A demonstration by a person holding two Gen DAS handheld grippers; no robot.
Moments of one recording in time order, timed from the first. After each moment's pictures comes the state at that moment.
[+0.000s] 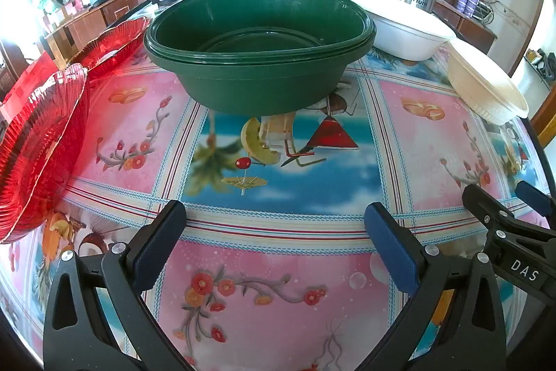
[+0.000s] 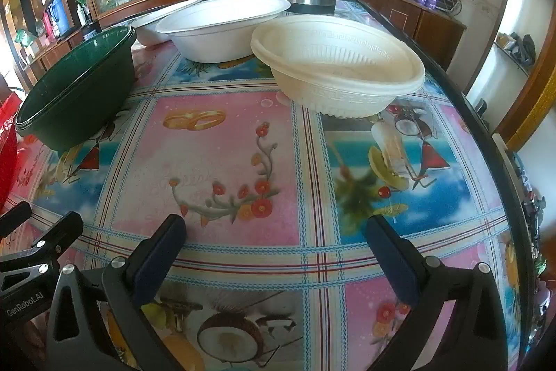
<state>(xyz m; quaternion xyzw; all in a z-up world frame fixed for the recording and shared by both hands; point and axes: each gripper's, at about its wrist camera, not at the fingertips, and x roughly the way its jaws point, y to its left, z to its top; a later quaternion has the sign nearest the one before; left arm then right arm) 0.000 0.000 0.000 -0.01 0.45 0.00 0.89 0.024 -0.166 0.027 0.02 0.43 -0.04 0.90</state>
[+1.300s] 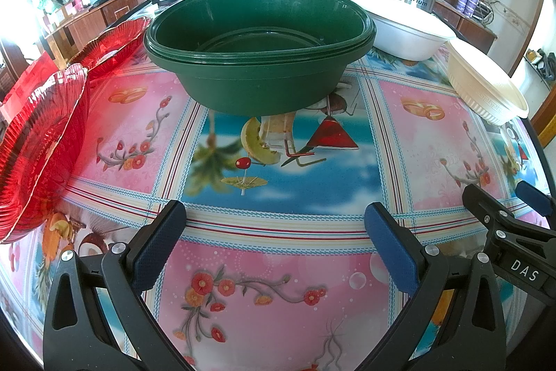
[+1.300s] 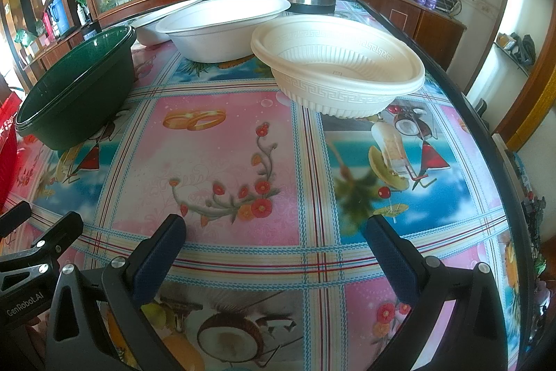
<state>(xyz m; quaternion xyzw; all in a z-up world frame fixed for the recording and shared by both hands) 0.000 0.000 0.000 -0.01 0.45 0.00 0.89 0.023 -0.167 0.027 0.02 0.43 -0.04 0.90</state>
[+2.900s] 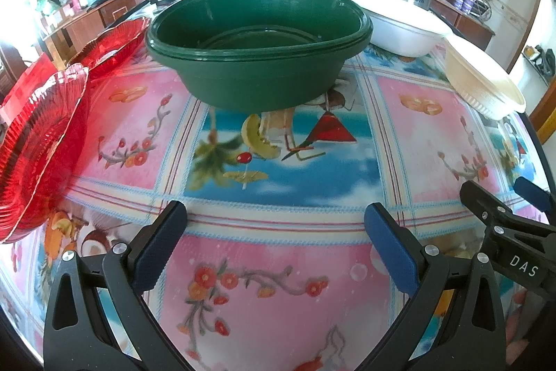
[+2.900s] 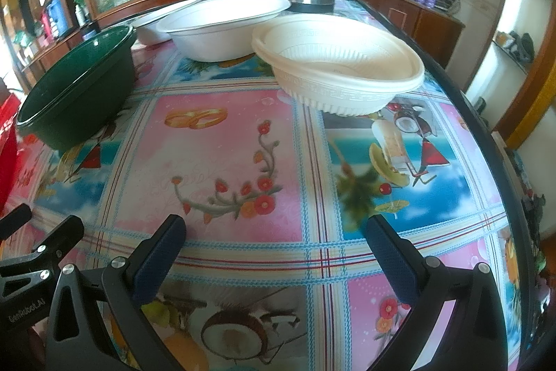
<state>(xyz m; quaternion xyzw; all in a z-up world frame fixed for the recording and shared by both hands) -0.005 0.002 0.001 0.00 0.46 0.00 0.89 0.021 -0.162 0.027 0.02 0.43 -0.03 0.90</state>
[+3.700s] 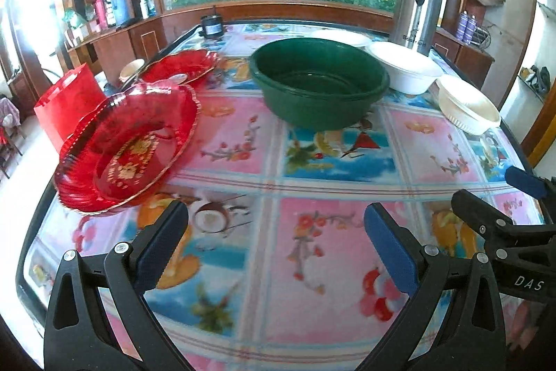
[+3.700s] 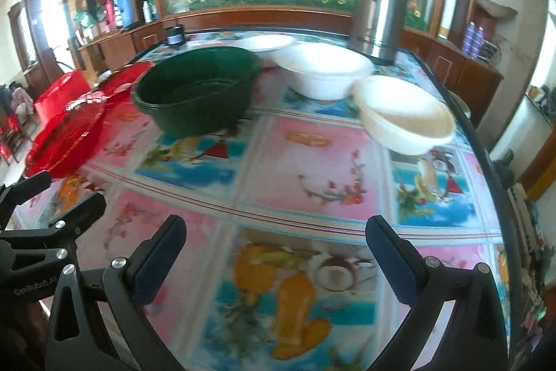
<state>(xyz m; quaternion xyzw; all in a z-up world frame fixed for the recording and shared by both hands) -0.084 0.064 0.055 -0.01 0.39 0.02 0.92 -0.038 -0.098 0.078 -0.03 0.38 0.08 0.92</state>
